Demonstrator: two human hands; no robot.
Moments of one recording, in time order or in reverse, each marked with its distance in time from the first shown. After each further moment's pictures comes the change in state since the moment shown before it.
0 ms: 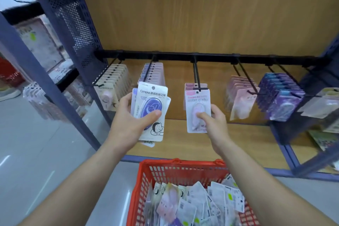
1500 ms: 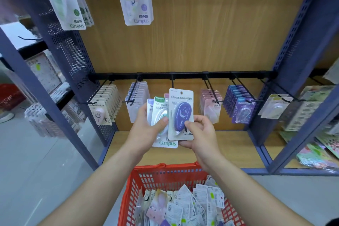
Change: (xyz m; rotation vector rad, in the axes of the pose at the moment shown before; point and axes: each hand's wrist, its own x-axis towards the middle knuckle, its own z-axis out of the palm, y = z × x) left_hand -0.054 0.047 0.061 -0.081 -0.229 0.020; right_hand -0.108 -0.081 -0.032 0.250 -0.045 0.029
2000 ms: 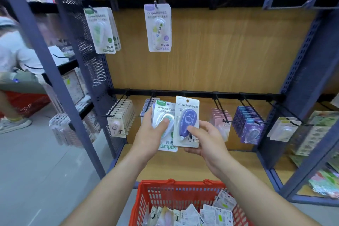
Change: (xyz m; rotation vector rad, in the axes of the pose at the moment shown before) left_hand -0.014 0.045 -0.024 -0.022 0.089 0.097; right_hand -0.003 -0.039 0.025 -0.068 -0.108 -0.010
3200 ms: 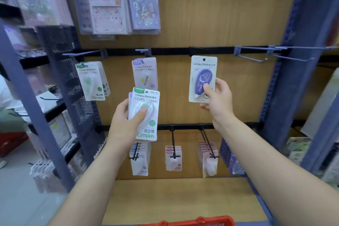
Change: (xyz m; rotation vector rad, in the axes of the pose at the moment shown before) left_hand 0.058 0.141 -0.023 -0.145 0.113 0.173; right_hand 0.085 -0.199 -0.005 -0.020 0.314 -0.435
